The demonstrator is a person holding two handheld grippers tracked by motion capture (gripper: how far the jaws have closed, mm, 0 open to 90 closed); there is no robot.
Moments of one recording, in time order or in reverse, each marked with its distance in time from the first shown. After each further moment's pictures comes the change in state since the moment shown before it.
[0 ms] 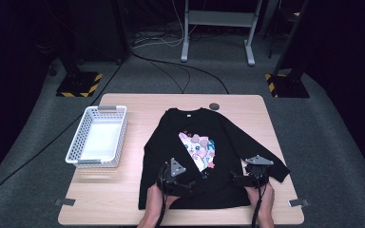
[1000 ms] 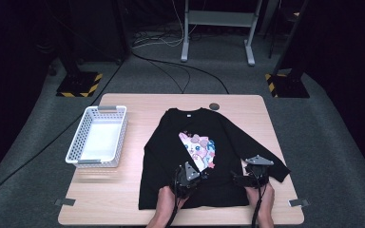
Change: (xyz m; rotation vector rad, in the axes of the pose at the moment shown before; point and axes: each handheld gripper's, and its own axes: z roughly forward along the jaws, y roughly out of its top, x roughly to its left) left arm -0.022 0.004 0.022 0.035 -0.005 0.056; right arm 0.000 0.000 0.000 -0.002 0.001 0.001
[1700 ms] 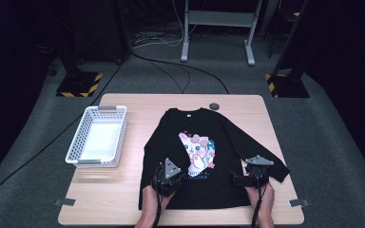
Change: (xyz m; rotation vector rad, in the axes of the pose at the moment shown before) left arm 0.036 -0.014 -0.046 -0.118 0.052 -0.087; right arm 0.000 0.000 0.000 -0.001 -0.001 0.000
